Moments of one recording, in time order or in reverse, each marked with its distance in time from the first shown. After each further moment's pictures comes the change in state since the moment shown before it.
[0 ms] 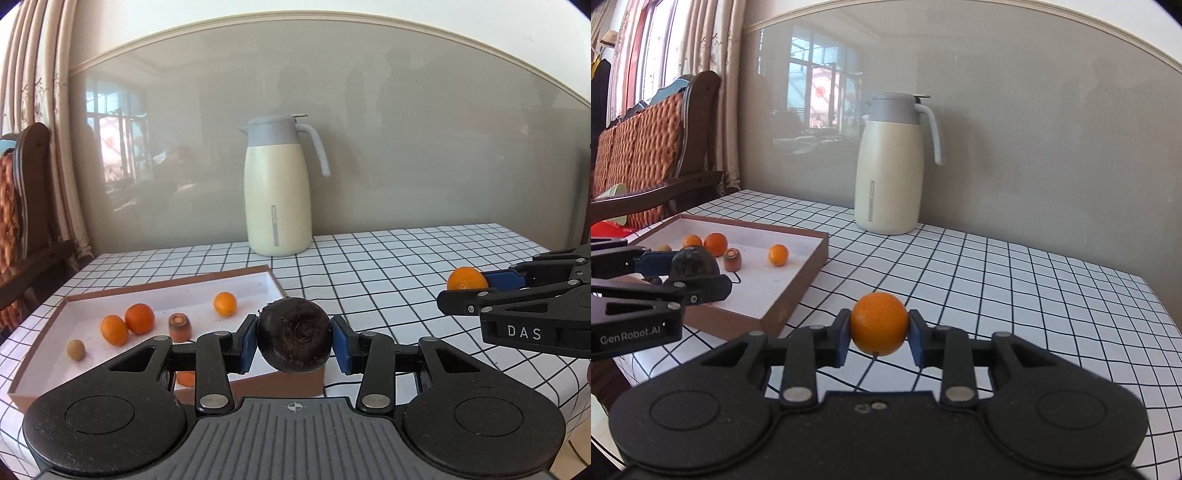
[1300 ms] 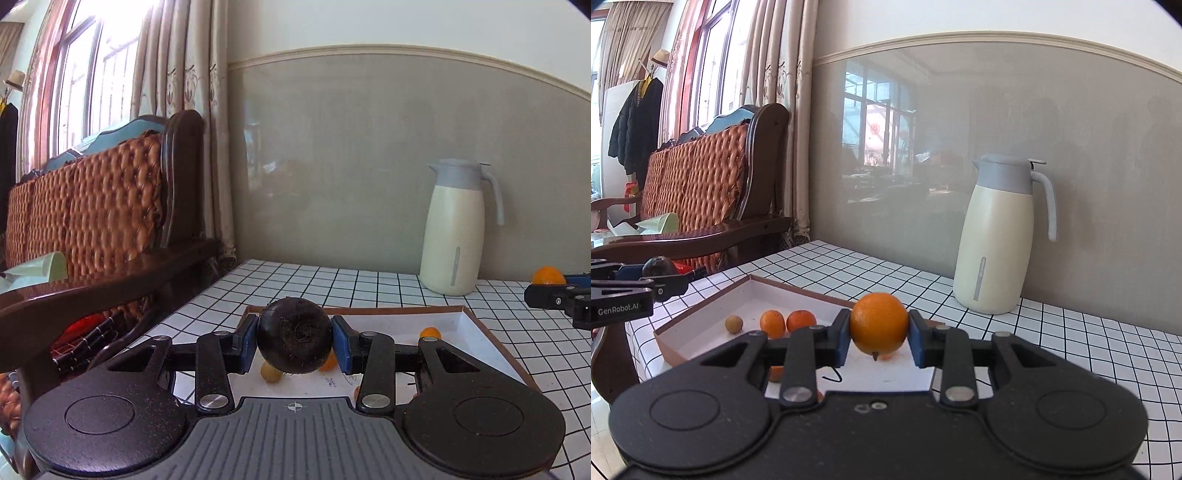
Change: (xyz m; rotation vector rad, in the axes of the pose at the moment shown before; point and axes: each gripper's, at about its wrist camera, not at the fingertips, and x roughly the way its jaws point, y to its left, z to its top) left arm -0.010 0.165 -0.004 -0.169 -0.066 0.322; right arm 0.044 0.093 0.067 -0.043 -0.134 0.157
